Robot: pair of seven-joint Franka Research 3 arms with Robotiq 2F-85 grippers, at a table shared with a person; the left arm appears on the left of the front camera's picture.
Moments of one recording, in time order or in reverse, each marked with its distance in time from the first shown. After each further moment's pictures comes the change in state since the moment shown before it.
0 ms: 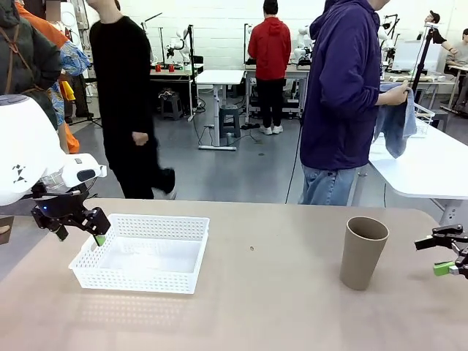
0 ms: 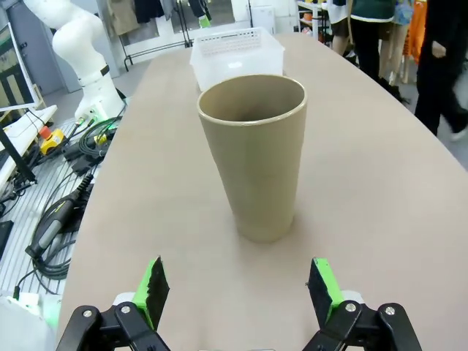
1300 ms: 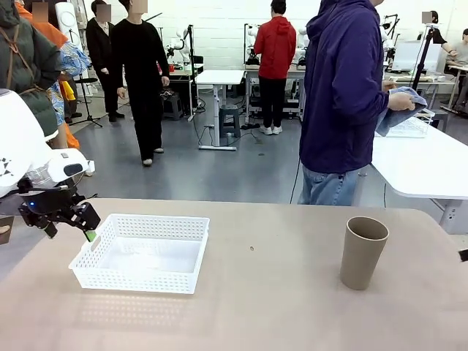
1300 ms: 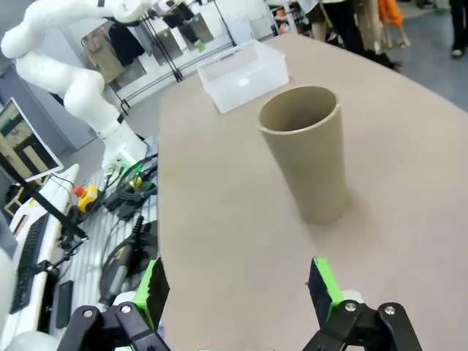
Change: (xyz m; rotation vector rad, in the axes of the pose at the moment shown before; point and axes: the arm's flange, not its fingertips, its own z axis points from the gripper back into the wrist) left arm -0.002 0.016 0.010 -0.007 -0.013 0.033; right arm 0.018 0.072 0.045 -0.025 -0.039 -0.289
